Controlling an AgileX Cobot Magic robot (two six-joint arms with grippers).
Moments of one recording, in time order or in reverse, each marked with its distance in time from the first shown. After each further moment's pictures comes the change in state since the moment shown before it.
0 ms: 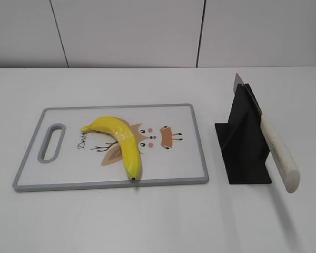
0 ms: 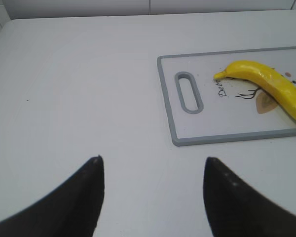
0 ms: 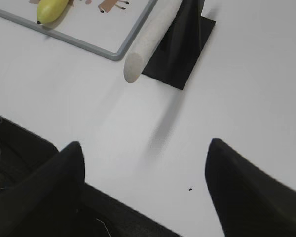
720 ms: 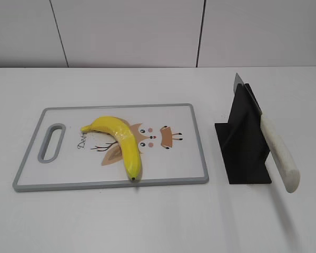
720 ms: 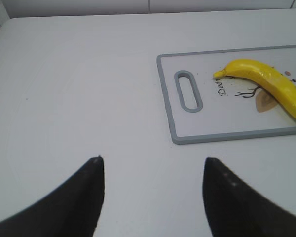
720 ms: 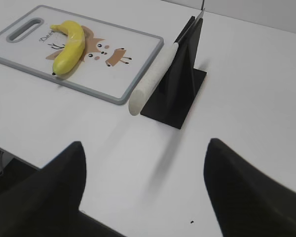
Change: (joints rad) left arm 0.000 0.000 0.002 -0.001 0.002 0.000; right arm -0.019 -0.224 0.002 0.019 -0.006 -0.002
